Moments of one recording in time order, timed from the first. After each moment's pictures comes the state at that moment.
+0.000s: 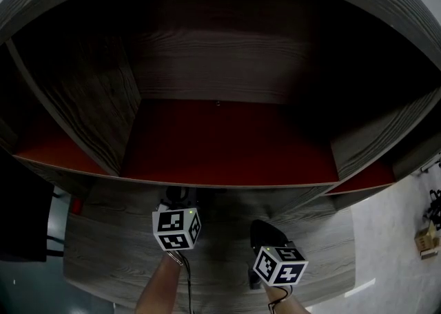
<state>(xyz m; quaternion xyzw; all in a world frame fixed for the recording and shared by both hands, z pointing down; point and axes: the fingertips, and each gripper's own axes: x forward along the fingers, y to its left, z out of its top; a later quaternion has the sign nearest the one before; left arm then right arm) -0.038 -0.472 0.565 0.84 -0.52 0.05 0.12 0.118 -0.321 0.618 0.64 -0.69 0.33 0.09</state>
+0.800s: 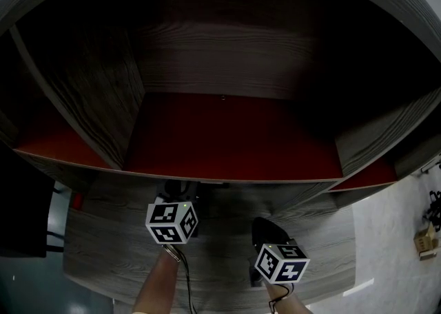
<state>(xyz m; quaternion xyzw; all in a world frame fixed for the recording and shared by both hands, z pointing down) -0.039 -0.473 0.565 0.85 -0.49 0.03 0.16 0.116 -0.318 0.622 0.63 -0.69 0.34 0.10</state>
